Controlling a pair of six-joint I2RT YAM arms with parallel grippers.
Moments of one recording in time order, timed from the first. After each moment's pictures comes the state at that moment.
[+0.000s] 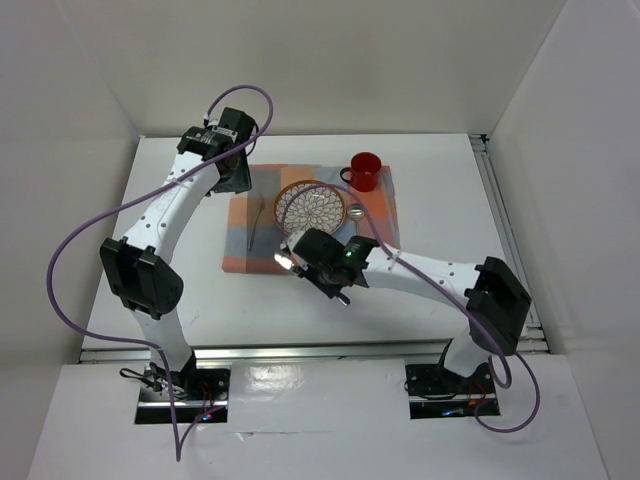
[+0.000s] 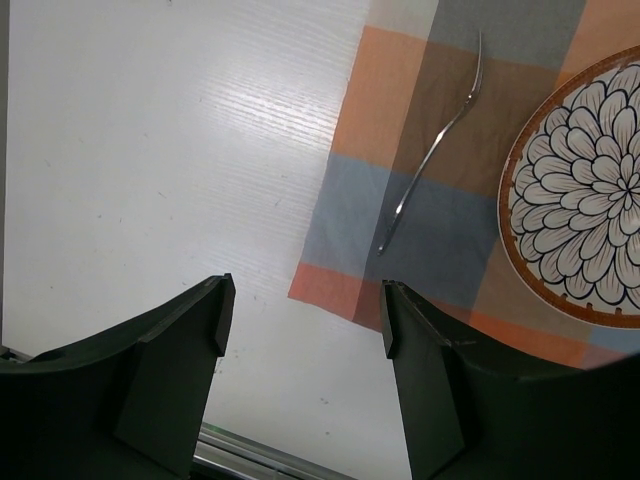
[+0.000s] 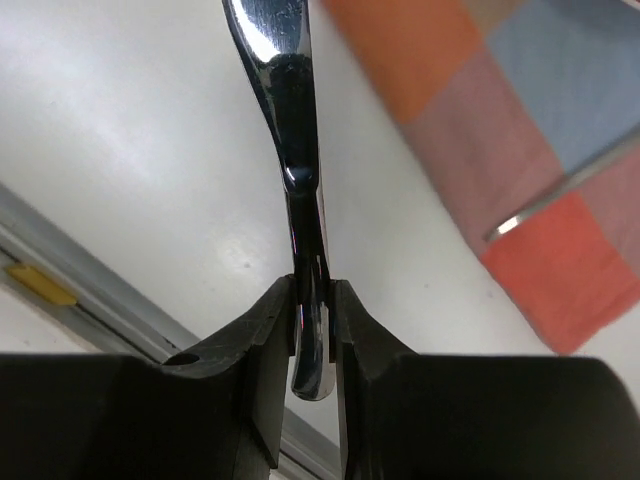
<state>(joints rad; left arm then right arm) -0.33 1.82 1.94 -1.23 -0.48 -0.51 1.03 1.60 1.19 -0.70 0.17 0.01</state>
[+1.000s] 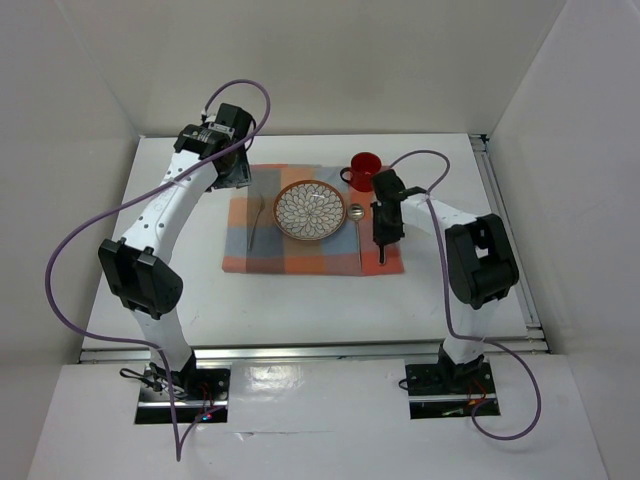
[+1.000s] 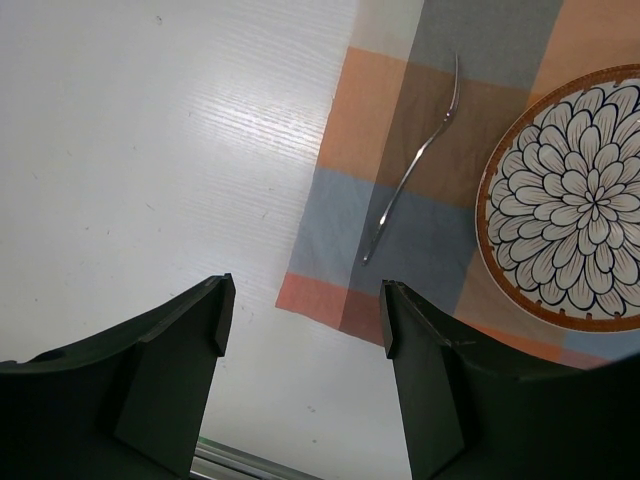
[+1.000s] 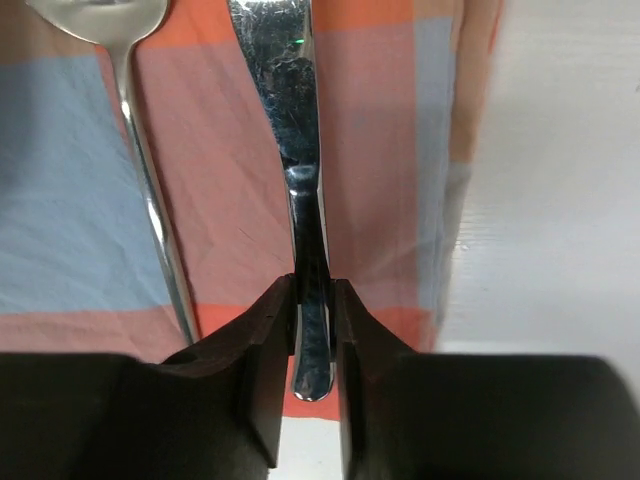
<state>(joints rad) -0.32 1.82 1.97 -1.21 -0.46 -0.51 0.34 1.84 1.24 -0.56 0.12 0.34</state>
